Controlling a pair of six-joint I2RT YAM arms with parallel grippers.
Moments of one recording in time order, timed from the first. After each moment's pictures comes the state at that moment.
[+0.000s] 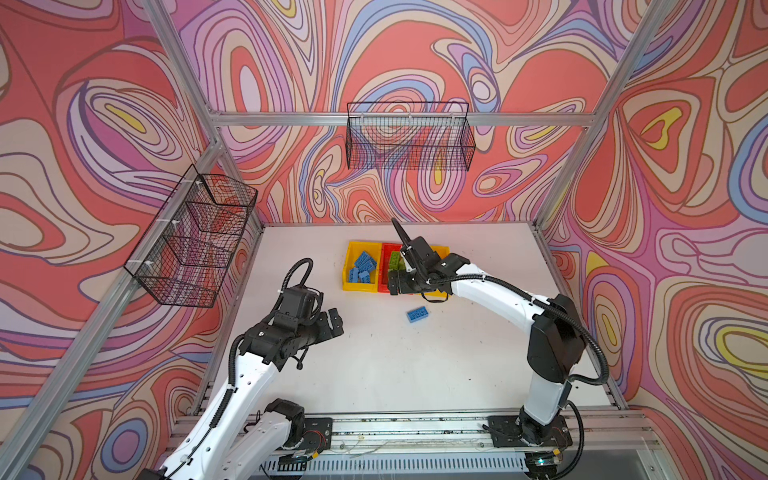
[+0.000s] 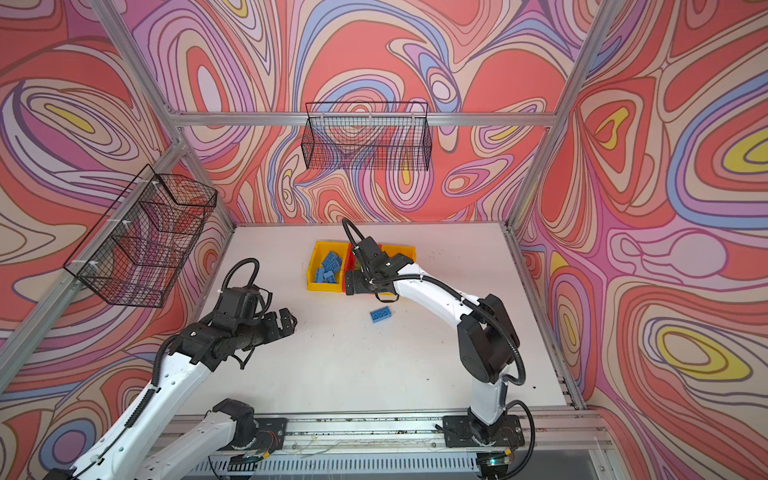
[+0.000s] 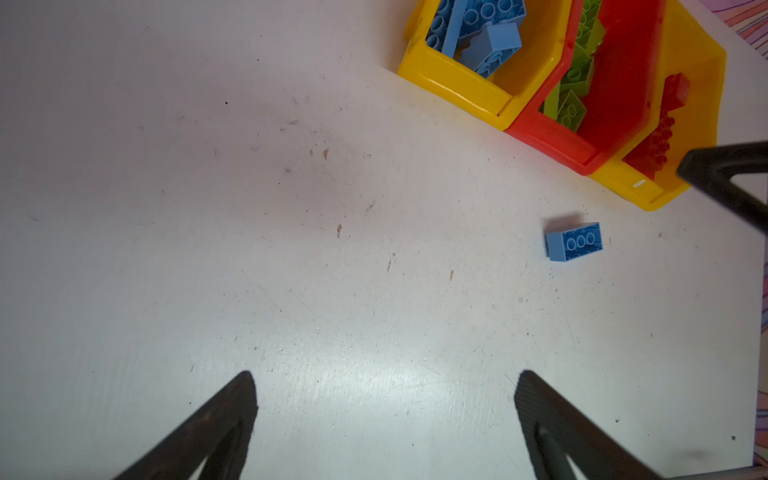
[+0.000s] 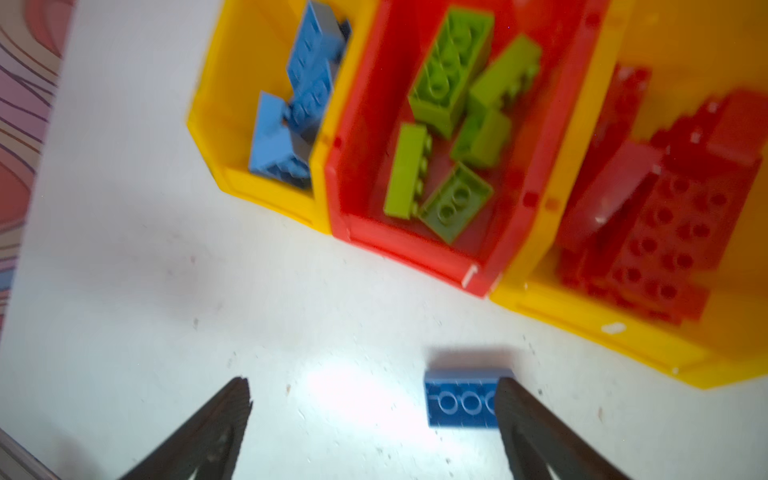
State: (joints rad) left arm -0.31 0.87 0.81 -0.90 0.04 -0.65; right arm 0.70 1.82 1.49 -0.68 0.01 0.52
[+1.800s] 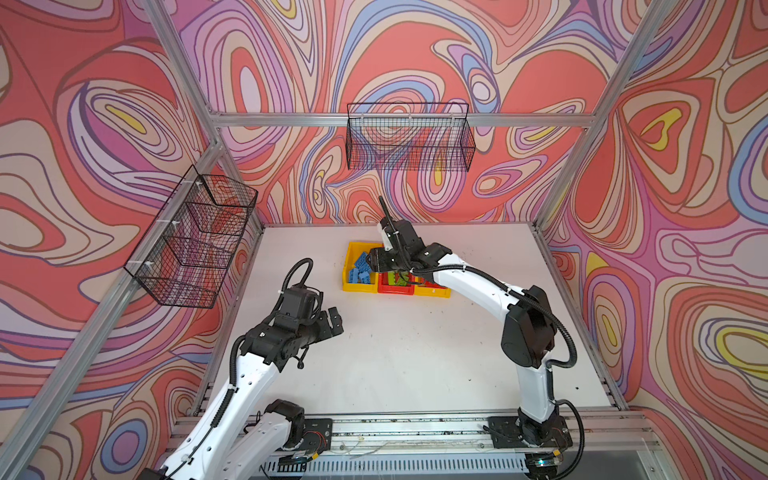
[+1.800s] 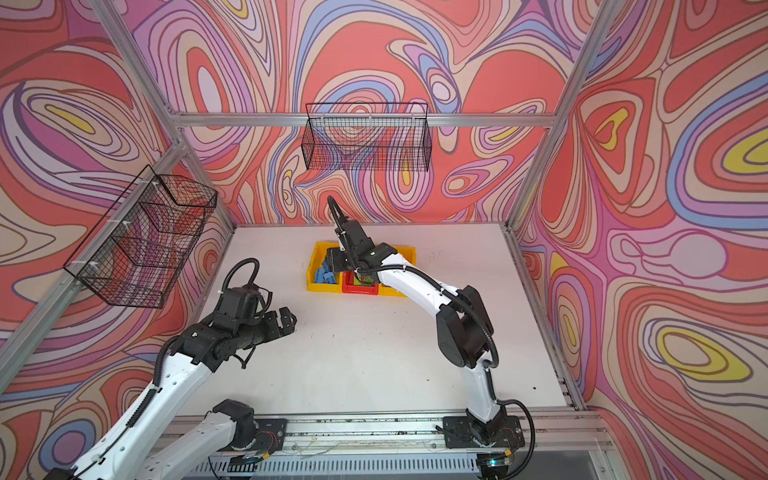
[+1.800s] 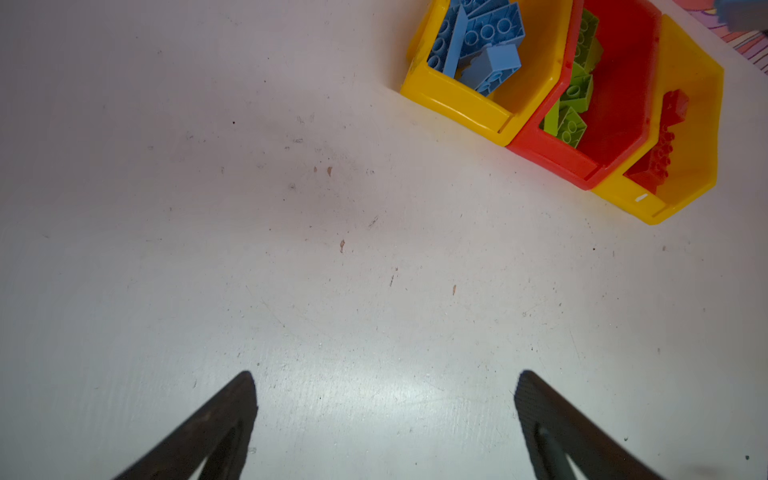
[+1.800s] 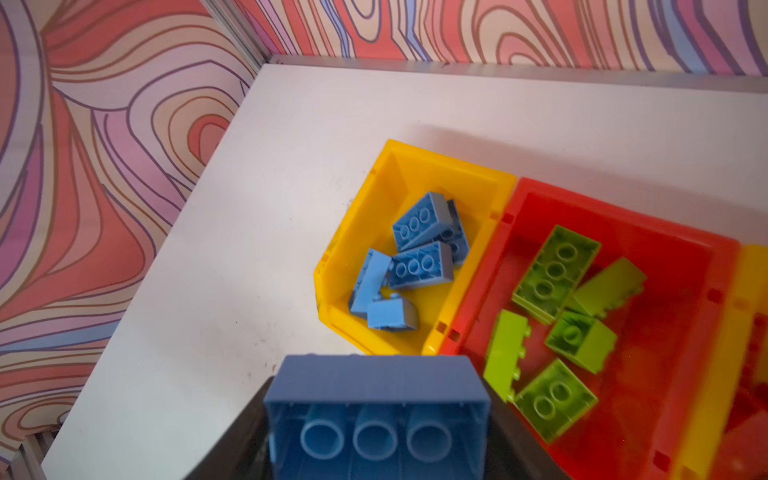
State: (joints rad) left arm -0.31 0.89 0.84 -0.88 -0.02 -0.62; right arm 0.72 2.07 1.84 -0.41 -0.04 0.42
